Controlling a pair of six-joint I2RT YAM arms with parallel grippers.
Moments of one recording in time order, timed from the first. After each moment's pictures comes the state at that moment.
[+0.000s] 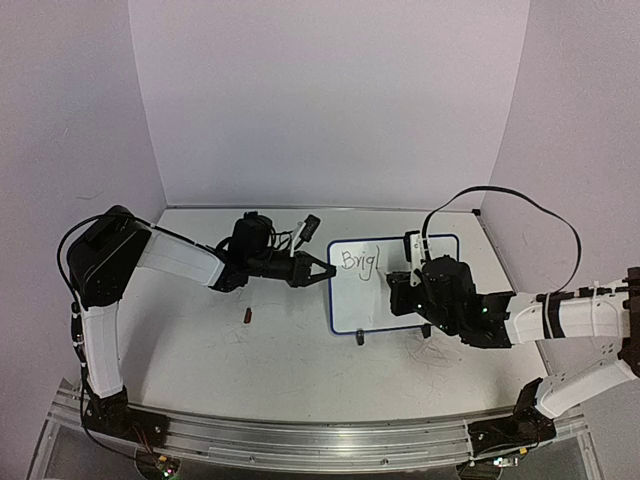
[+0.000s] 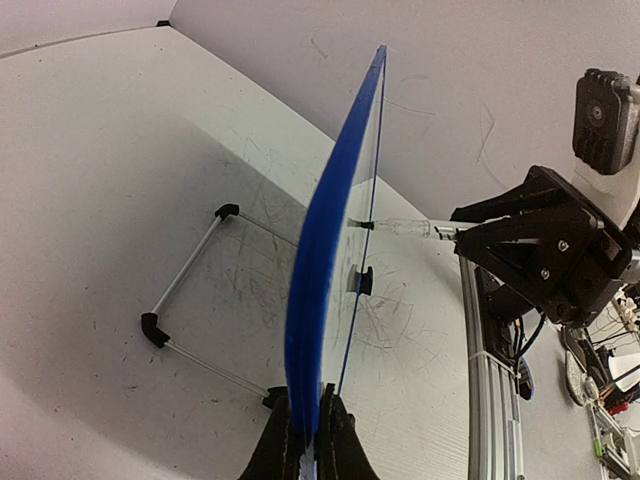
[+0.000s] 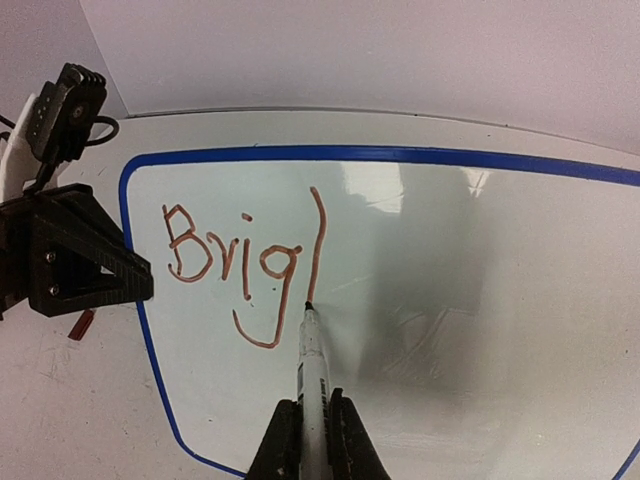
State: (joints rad) left arm -0.72 1.99 1.14 0.53 0.71 -0.36; right arm 0.92 1.31 0.64 0.25 0.47 0.37
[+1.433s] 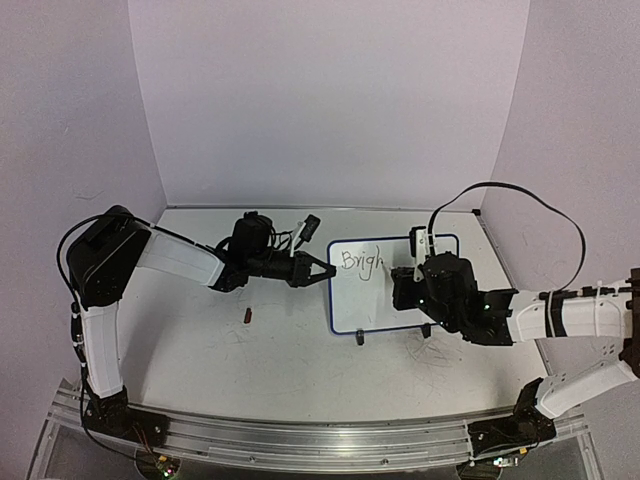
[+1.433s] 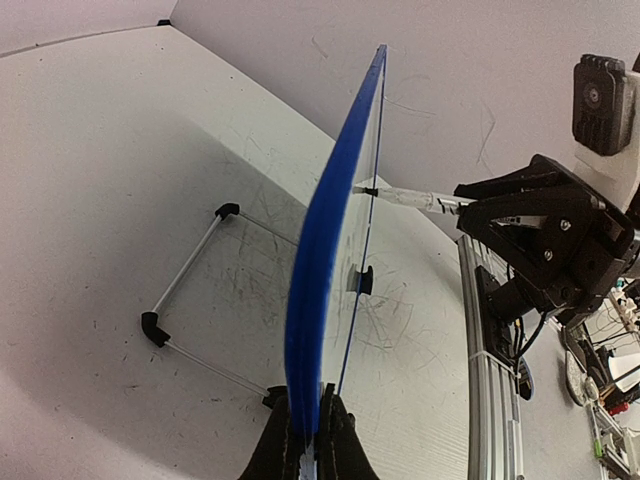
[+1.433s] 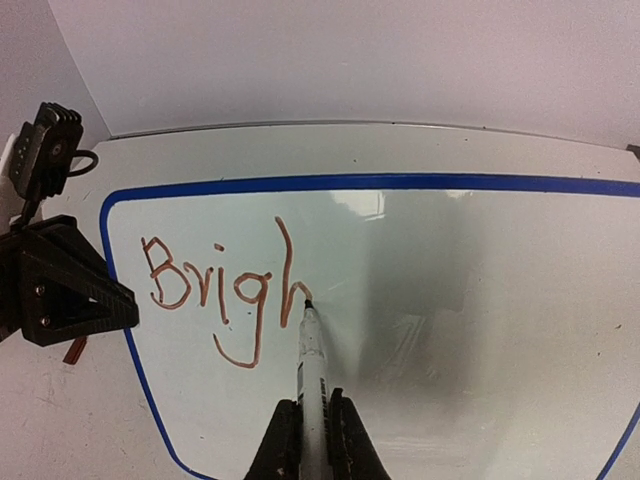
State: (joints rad) left arm -0.72 1.99 1.14 0.52 0.71 -0.36; right arm 0.91 1.30 0.65 0.22 0.51 0.41
